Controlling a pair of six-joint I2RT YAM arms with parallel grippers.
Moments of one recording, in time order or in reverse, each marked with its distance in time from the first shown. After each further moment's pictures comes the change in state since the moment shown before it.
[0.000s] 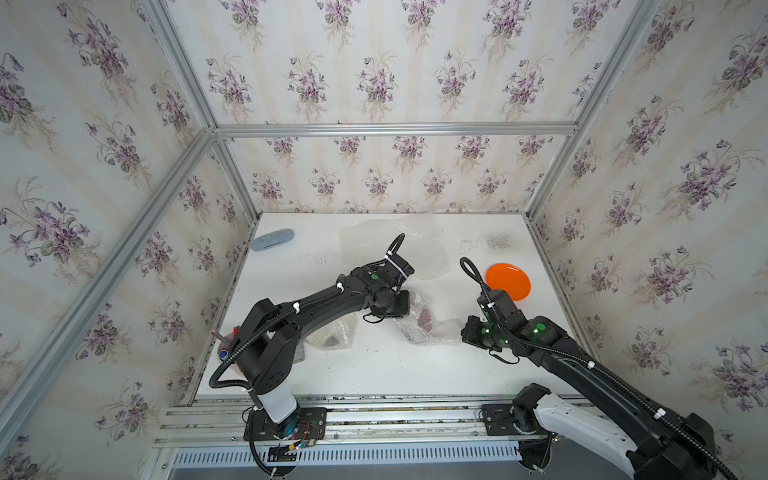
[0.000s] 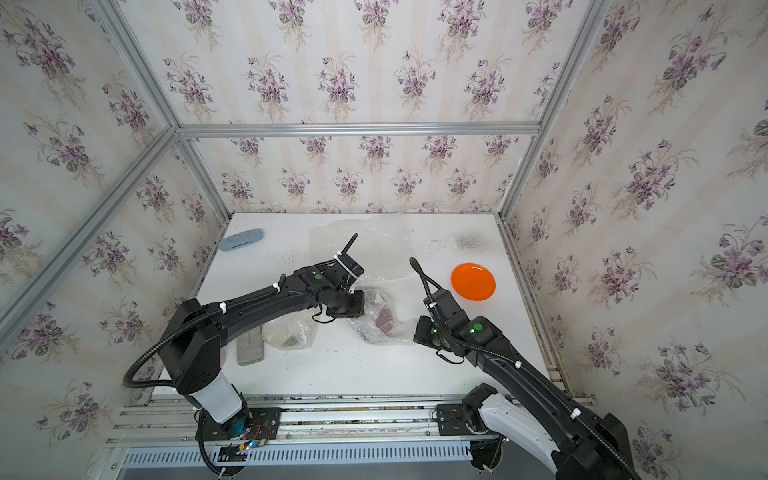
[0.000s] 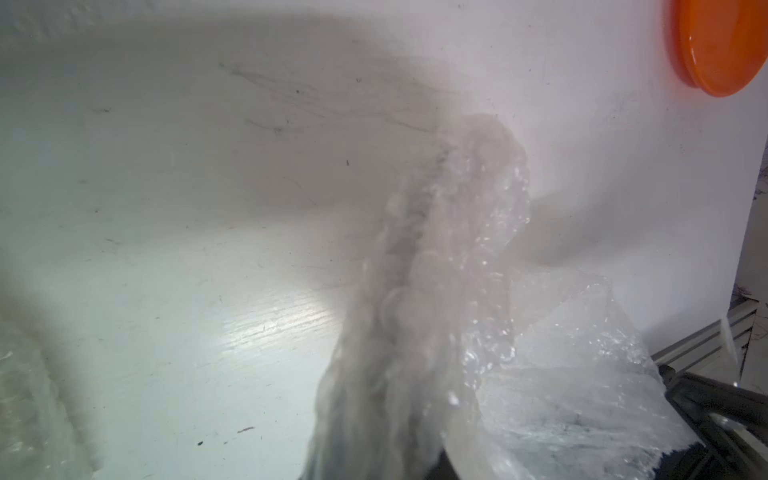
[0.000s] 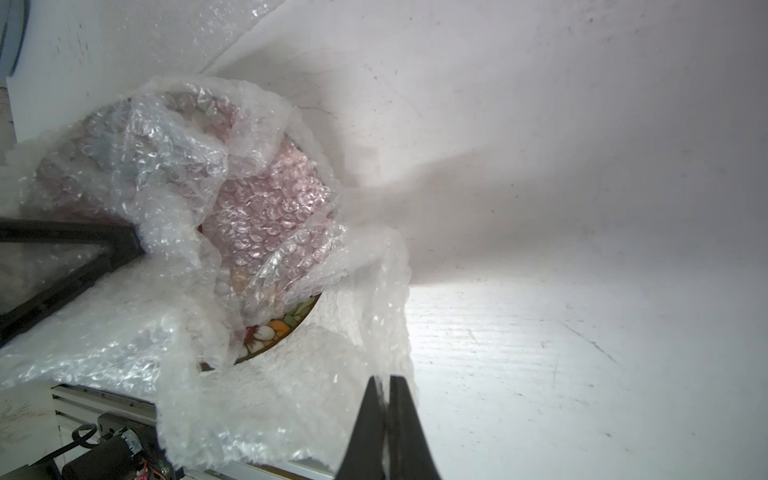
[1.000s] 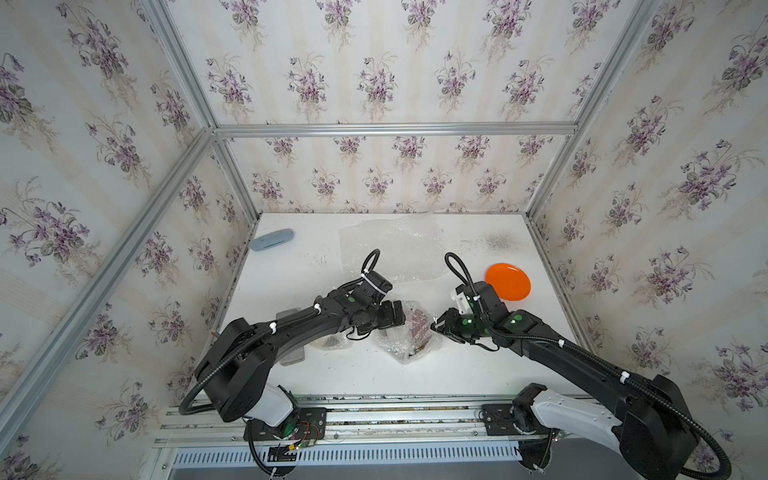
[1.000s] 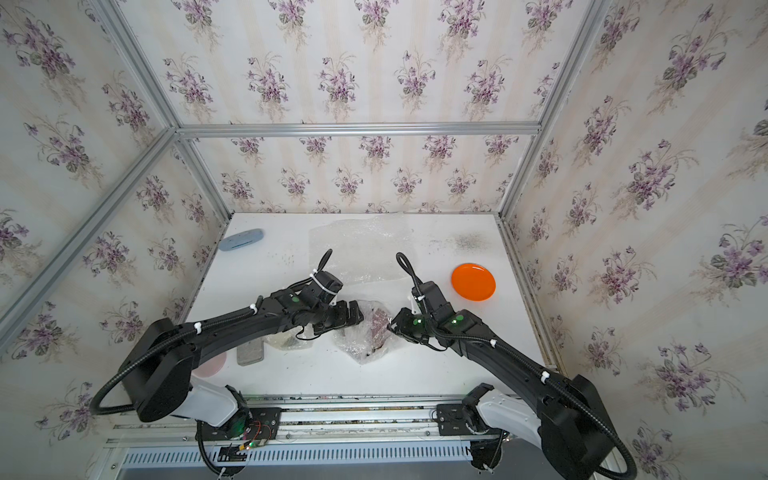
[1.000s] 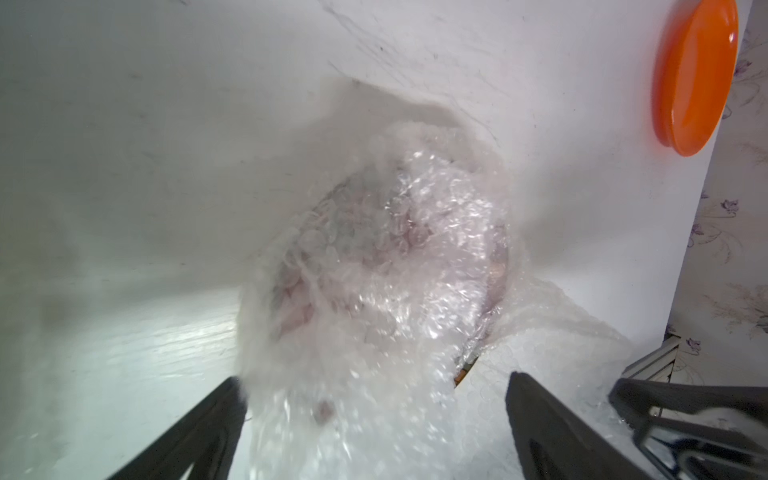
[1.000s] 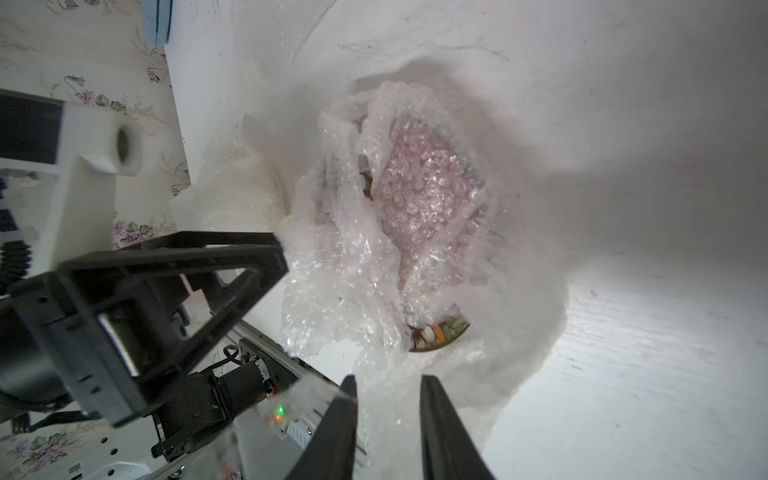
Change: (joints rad) left arm 0.044 -0.231 -0.342 0.244 0.025 -0.156; right arm 0.033 0.178 -0.021 0.347 -0.306 0.103
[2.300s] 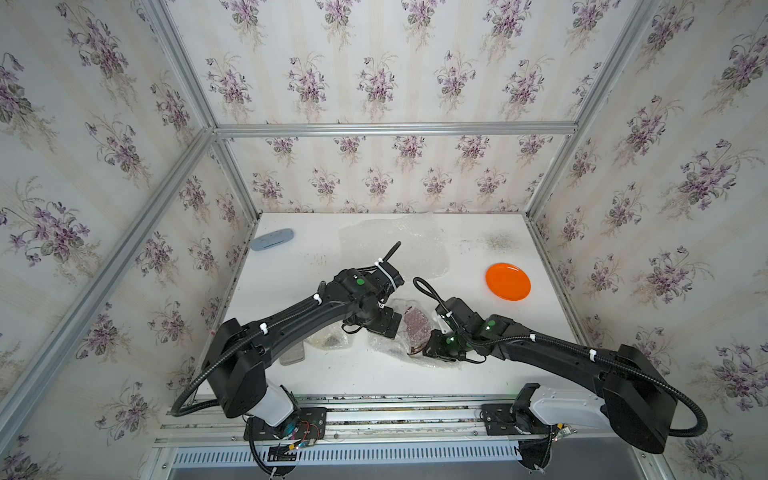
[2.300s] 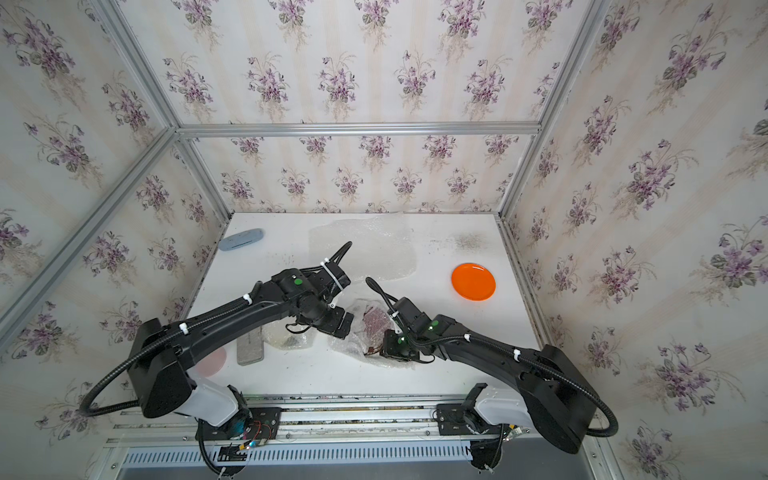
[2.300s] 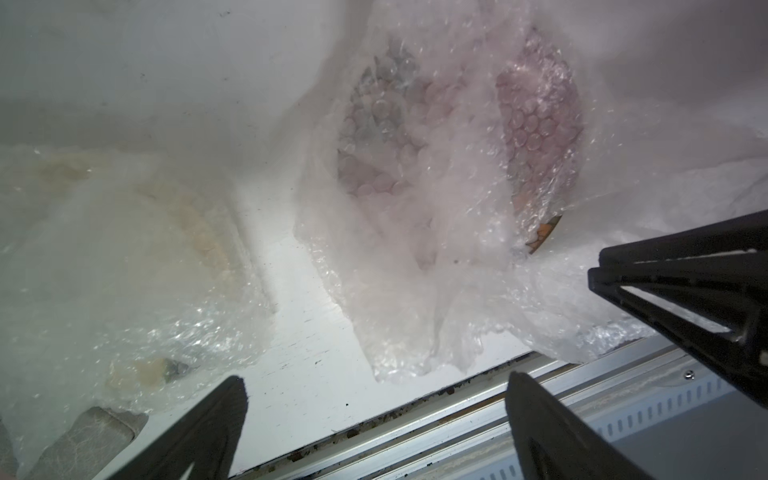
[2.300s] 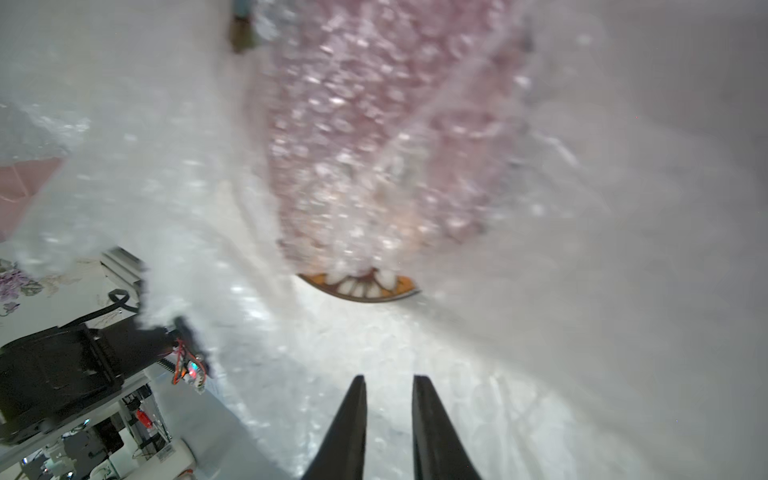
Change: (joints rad) left arm -0.094 0.099 0.356 -0.581 -0.131 0.427; right arm 0.188 0.127 -0.055 -0.013 0.062 -0.022
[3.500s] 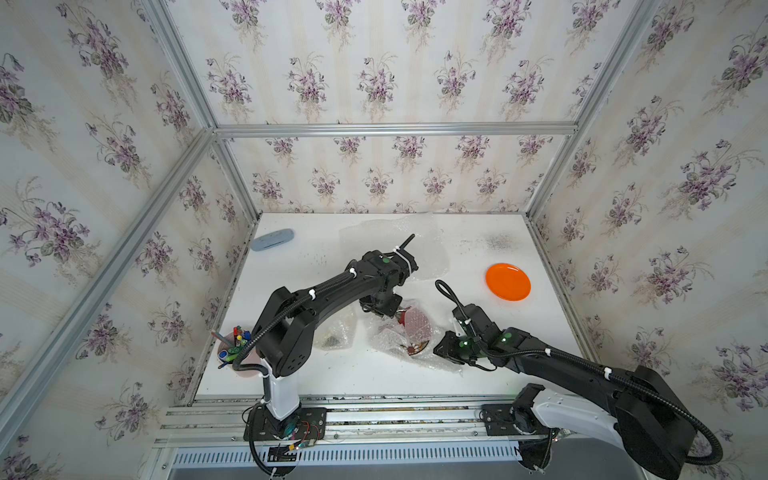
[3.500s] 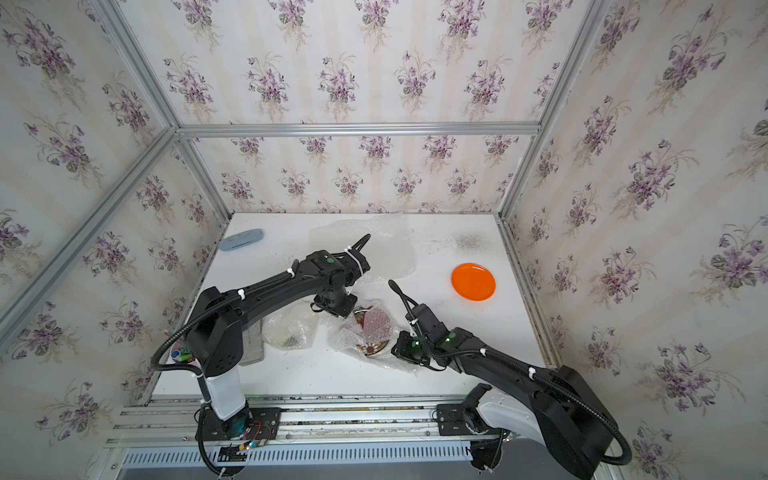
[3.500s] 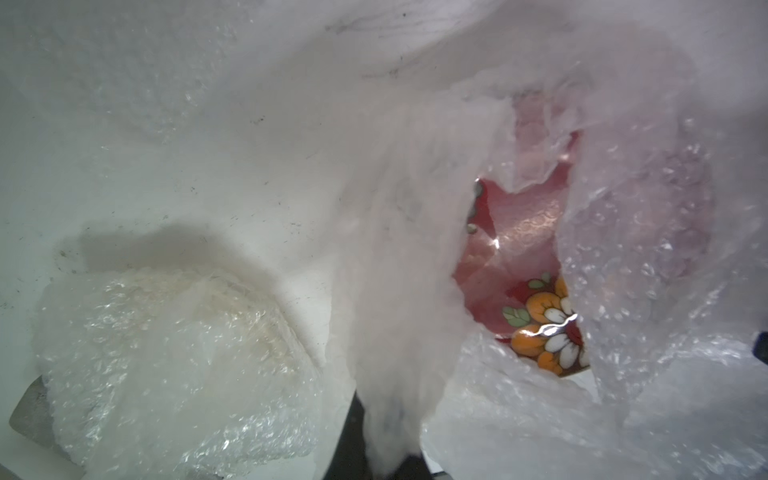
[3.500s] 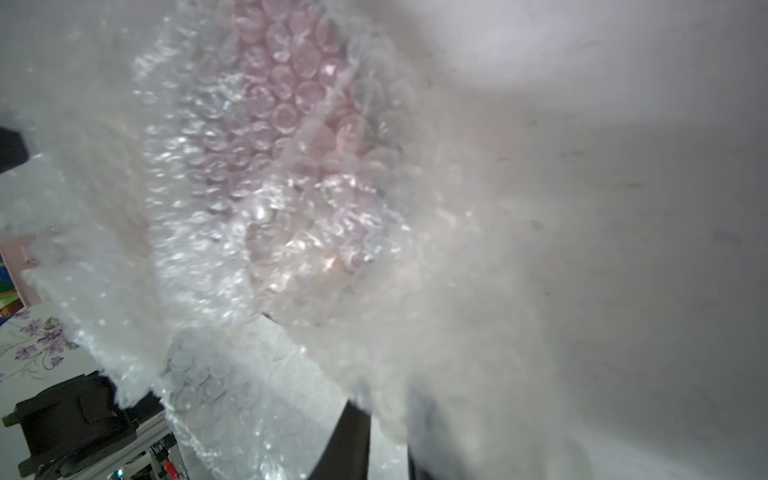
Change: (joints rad) left arm 0.068 0.264 0.232 -0.076 -0.077 0.155; right arm -0.116 -0.114 -0.134 0.100 0.018 0.043
